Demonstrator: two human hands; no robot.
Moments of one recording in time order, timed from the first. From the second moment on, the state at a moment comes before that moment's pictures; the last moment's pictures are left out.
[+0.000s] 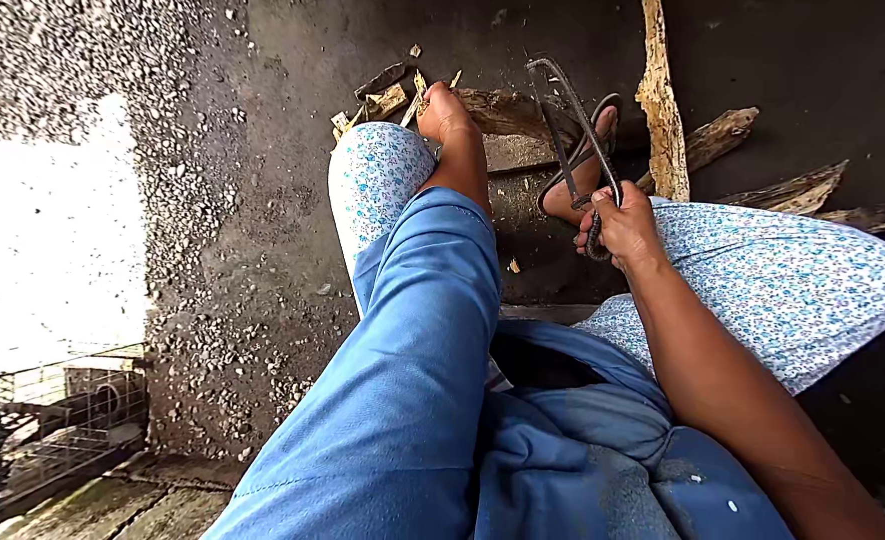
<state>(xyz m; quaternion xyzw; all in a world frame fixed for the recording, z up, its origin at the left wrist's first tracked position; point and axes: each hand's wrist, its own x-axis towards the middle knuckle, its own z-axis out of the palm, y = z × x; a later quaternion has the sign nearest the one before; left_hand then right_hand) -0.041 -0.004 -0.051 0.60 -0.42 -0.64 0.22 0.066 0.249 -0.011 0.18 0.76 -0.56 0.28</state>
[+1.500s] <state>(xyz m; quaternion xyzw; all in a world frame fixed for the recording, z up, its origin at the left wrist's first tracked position) -0.024 0.009 -0.034 0.47 -0.41 -0.74 0.24 0.141 0.257 0.036 0.21 0.77 -0.52 0.29</state>
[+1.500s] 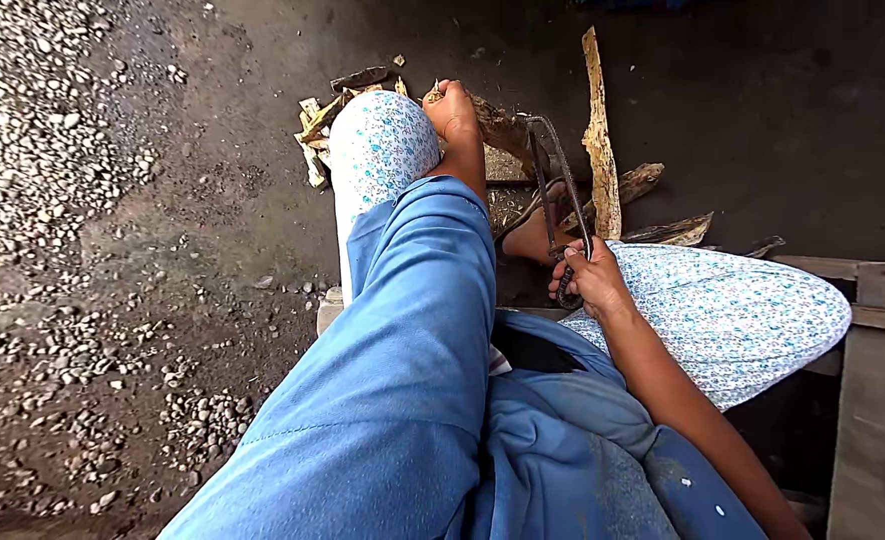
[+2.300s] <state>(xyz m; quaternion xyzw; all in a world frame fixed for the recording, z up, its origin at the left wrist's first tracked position) -0.021 0.005 -0.034 0.49 -0.44 -0.72 0.21 0.141 0.251 0.032 0.20 0.79 -0.50 0.29</state>
